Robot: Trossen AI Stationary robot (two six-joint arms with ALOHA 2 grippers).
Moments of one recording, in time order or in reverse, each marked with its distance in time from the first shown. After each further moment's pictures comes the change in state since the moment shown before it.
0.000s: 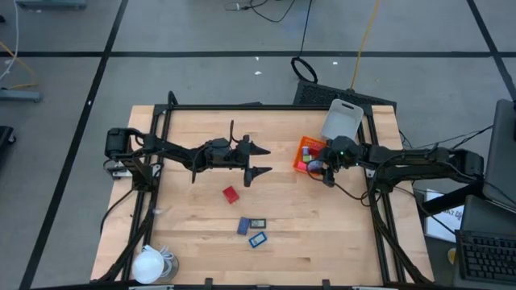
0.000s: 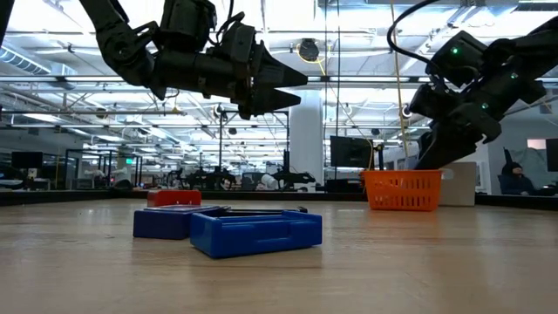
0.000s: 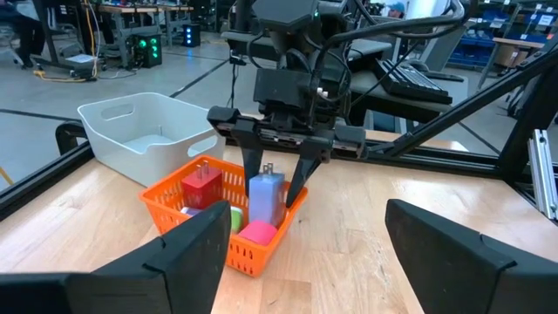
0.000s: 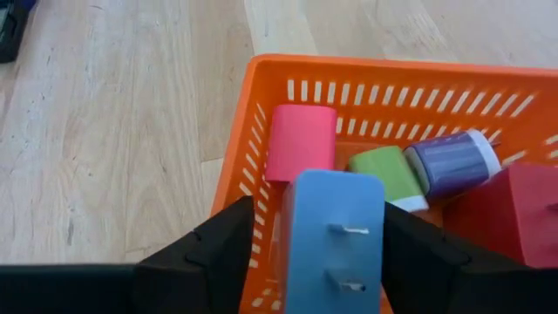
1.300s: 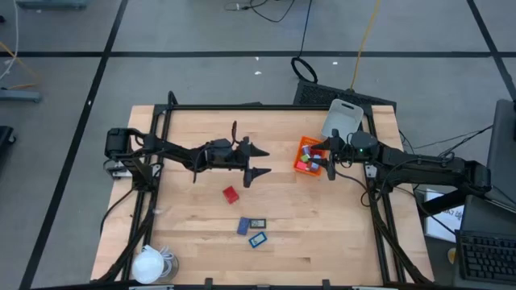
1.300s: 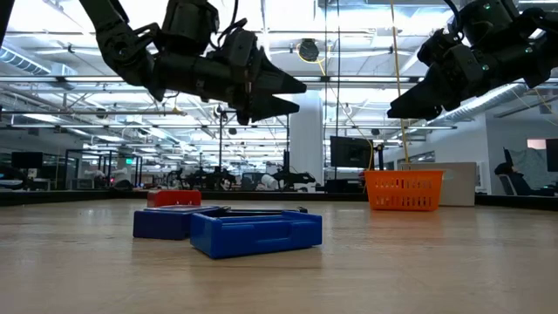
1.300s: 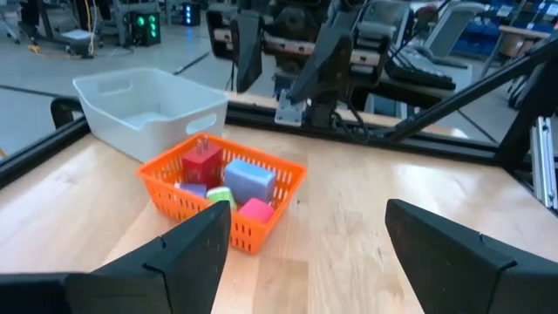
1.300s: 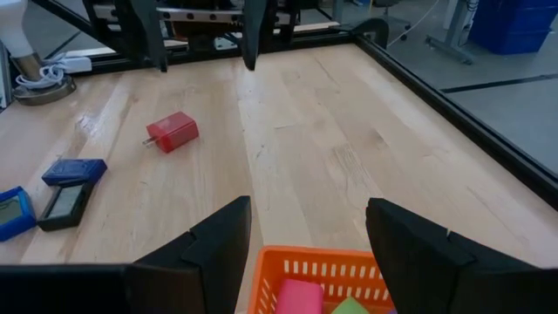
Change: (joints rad) left arm 0.000 -0.001 0.000 -0.055 0.003 -0.026; right arm 0.000 -0.264 0.000 0.159 0.002 0.061
